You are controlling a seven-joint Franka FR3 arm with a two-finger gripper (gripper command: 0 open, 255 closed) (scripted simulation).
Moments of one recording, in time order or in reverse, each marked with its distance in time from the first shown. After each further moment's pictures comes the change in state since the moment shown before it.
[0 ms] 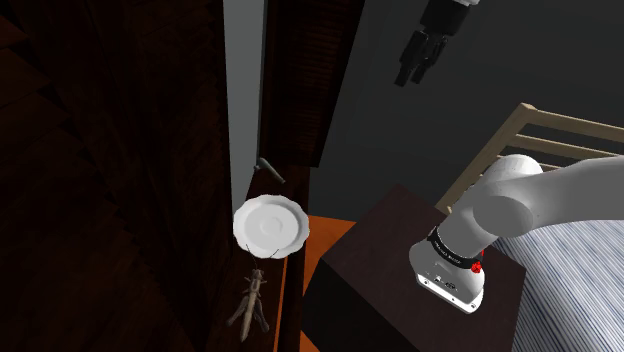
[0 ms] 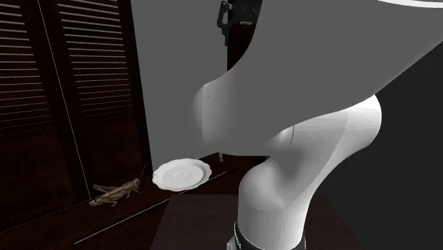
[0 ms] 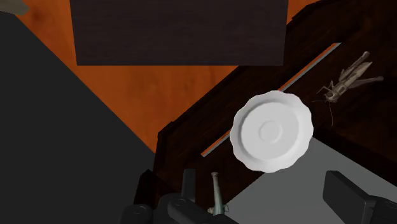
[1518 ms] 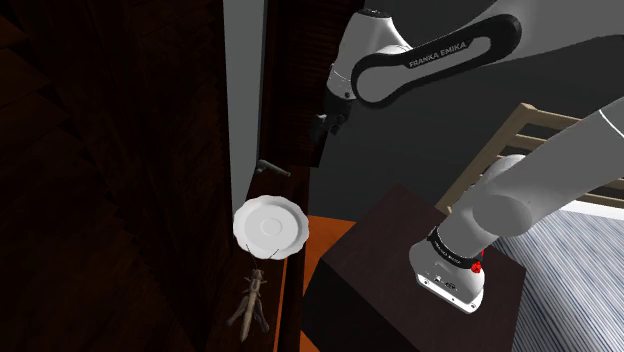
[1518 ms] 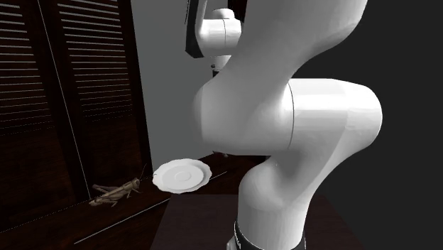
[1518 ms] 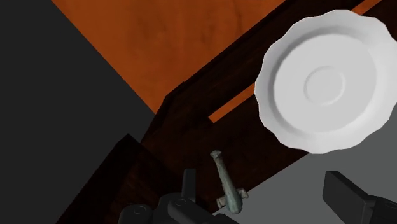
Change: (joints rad) arm -0.014 0.520 0.197 -0.213 -0.087 0.821 0.145
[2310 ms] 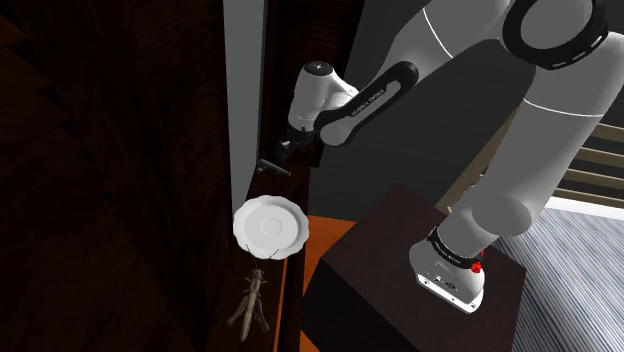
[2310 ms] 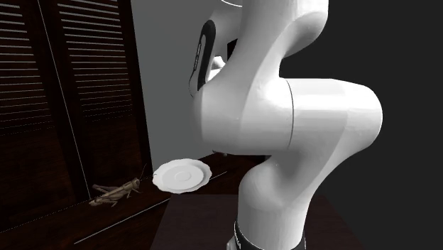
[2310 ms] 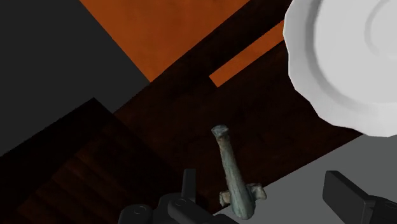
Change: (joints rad) arm -0.006 0.514 0.003 0.206 -0.396 0.313 0.324
